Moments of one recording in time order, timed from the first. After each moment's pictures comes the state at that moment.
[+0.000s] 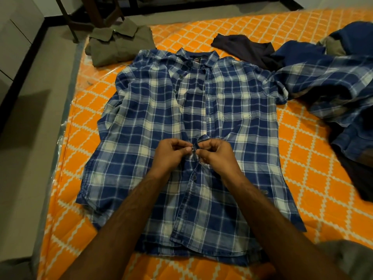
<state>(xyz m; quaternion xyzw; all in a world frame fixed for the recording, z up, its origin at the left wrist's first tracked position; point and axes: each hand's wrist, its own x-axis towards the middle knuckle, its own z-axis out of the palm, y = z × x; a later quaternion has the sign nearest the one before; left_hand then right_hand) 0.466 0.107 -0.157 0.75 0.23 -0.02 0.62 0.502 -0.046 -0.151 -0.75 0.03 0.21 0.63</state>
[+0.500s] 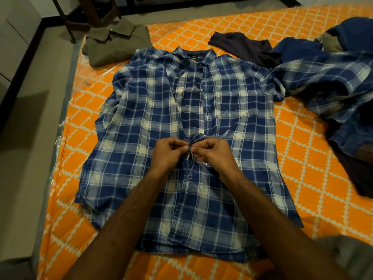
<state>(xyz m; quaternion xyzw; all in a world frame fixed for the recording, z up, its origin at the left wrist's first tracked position) 0.463 0.102 -0.154 0.75 0.25 0.00 0.61 0.505 -0.048 -0.152 -0.74 0.01 0.23 0.63</state>
